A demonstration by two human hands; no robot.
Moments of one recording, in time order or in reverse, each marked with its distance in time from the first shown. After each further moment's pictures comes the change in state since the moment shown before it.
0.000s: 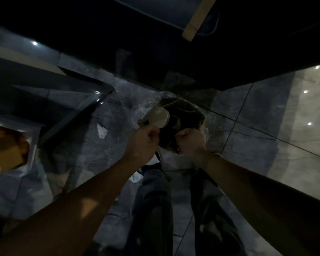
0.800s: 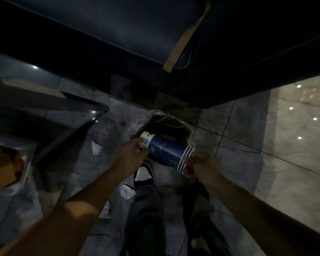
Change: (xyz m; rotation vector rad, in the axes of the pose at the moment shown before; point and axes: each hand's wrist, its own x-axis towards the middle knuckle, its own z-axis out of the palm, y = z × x) left_hand -0.012 0.018 -0.018 -0.192 -0.033 -0.194; right_hand -0.052 0.024 -0.063 0.320 -0.039 0.042
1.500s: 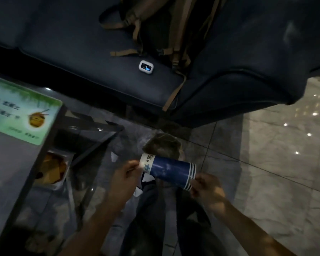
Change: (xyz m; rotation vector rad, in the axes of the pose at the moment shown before) left_hand -0.228 0.107 -0.096 -0.162 0.133 0.089; right_hand -0.220 -0.071 -0.069 -0.061 -0.020 -0.183
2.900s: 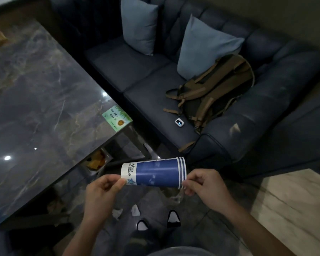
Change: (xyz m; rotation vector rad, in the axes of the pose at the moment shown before) left_hand -0.287 0.137 0.006 -0.239 0.764 0.078; right_hand -0.159 -0.181 -0.160 -0.309 -0.488 -0.743
